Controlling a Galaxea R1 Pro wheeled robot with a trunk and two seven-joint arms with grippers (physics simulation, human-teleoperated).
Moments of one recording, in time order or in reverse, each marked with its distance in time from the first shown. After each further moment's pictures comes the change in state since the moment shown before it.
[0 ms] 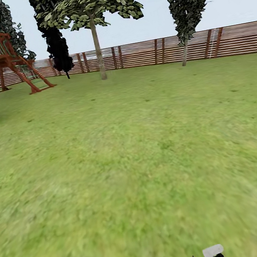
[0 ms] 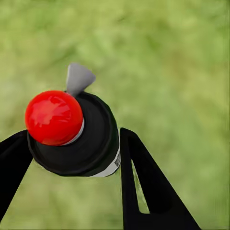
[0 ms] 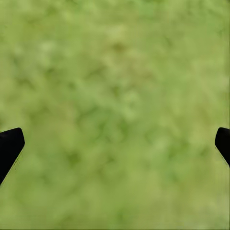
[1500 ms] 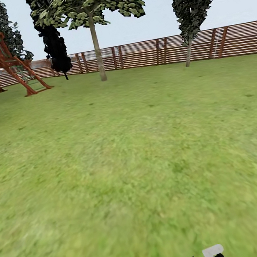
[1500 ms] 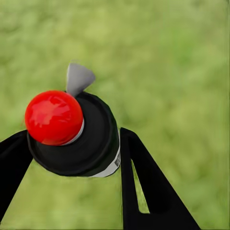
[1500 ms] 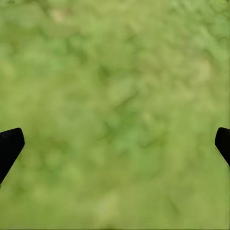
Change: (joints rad) left arm 0.000 0.000 0.000 0.000 0.000 0.000 0.000; right arm 0.000 0.000 0.001 0.001 0.000 0.001 0.000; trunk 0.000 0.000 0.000
